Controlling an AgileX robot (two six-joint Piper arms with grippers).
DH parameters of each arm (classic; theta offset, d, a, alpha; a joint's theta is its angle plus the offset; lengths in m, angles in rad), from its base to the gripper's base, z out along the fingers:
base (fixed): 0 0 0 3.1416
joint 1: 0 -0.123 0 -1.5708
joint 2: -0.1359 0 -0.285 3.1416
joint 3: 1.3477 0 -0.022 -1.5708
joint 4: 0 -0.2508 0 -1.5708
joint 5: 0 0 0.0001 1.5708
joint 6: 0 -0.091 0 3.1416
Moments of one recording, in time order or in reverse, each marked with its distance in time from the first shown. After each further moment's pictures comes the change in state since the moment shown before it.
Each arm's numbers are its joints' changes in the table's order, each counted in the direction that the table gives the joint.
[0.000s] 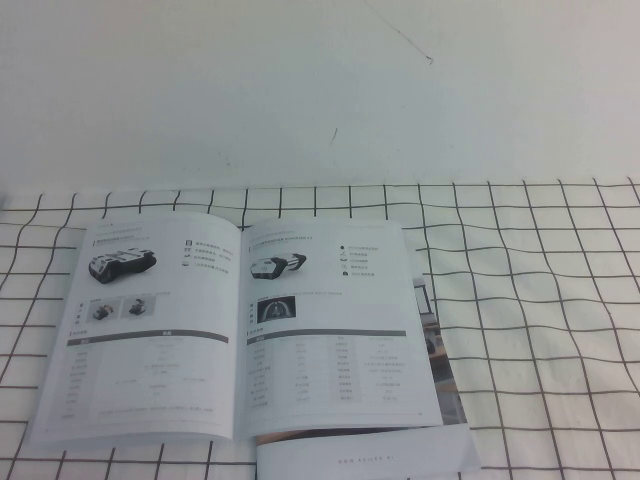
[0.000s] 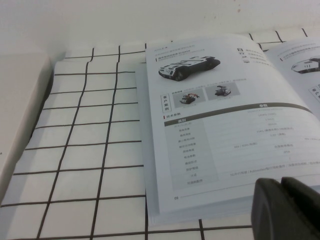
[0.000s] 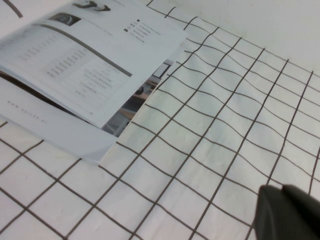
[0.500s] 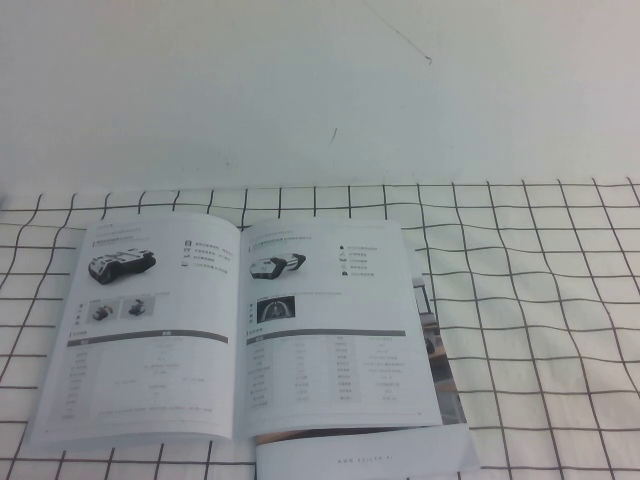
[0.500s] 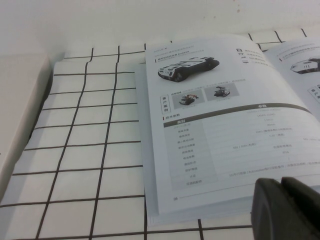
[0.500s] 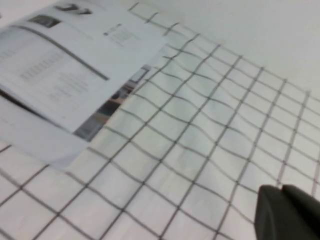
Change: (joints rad) right arm 0.019 0.012 0.004 0.040 0.012 0.000; left arm 0.000 0.000 0.000 0.000 0.000 0.000
